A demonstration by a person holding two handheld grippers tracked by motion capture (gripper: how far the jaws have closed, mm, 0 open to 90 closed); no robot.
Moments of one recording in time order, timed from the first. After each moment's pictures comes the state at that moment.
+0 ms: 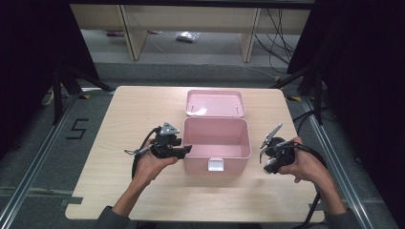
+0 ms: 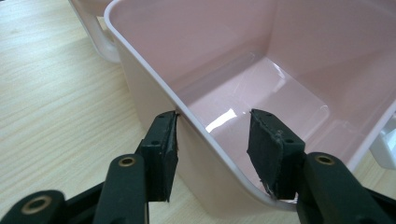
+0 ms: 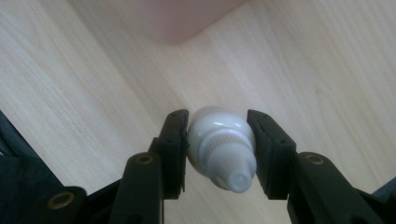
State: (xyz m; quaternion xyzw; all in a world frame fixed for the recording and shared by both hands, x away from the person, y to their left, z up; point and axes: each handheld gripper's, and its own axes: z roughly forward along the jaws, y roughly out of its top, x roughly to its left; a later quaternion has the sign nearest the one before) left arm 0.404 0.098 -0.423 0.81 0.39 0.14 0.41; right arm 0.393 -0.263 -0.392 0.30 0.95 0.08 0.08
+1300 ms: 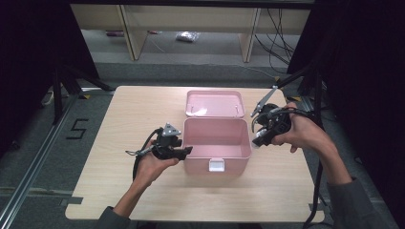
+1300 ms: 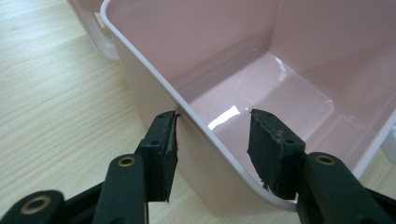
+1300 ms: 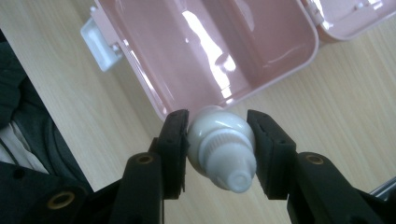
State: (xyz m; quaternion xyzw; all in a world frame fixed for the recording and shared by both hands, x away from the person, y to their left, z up) left arm 0.403 0.093 -0.425 0.81 0.39 0.14 0.41; right arm 0.418 -0.219 -0.293 0.26 0.95 0.14 0.08
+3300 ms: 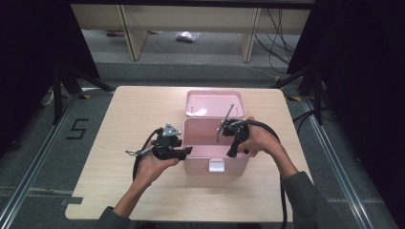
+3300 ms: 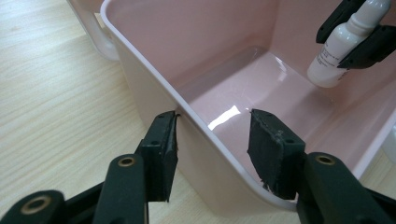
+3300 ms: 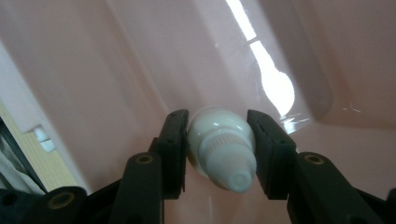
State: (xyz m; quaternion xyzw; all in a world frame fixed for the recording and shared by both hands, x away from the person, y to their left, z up) left arm 0.402 0.094 -0.425 0.82 0.39 0.14 0.40; right arm 0.462 -0.153 -0.393 0.25 0.97 0.08 0.00
